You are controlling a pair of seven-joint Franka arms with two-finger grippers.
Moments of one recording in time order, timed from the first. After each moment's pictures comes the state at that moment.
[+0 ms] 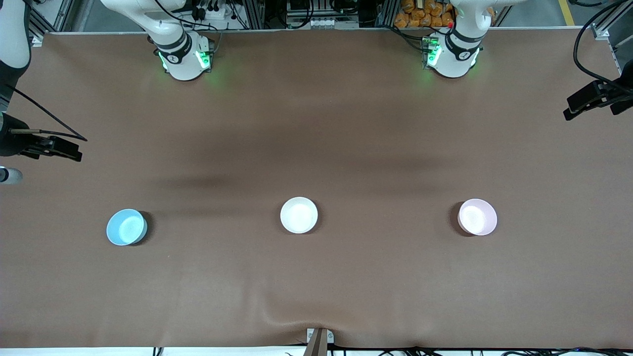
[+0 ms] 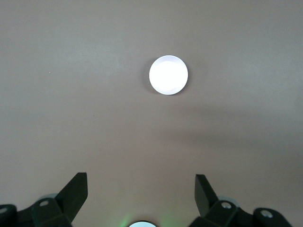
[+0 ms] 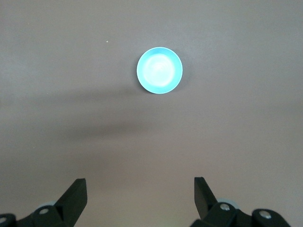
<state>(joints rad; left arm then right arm) 0.08 -0.03 -0.08 -1.50 0.02 1.45 -0.11 0.02 0.14 -0.10 -1.51 -0.03 1.55 -0.01</state>
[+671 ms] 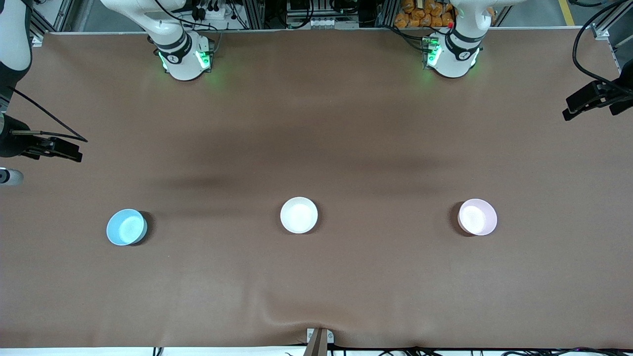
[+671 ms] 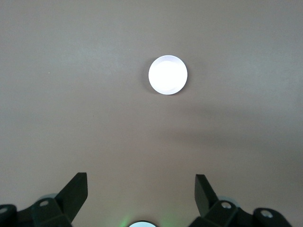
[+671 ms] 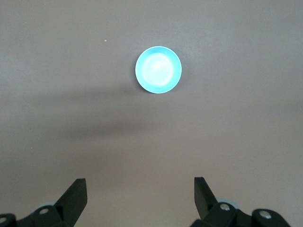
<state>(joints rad) 0.07 -0.03 -0.08 -1.50 0.02 1.45 -0.11 0.02 0.15 -0.10 -1.52 -0.03 1.56 -0.01</state>
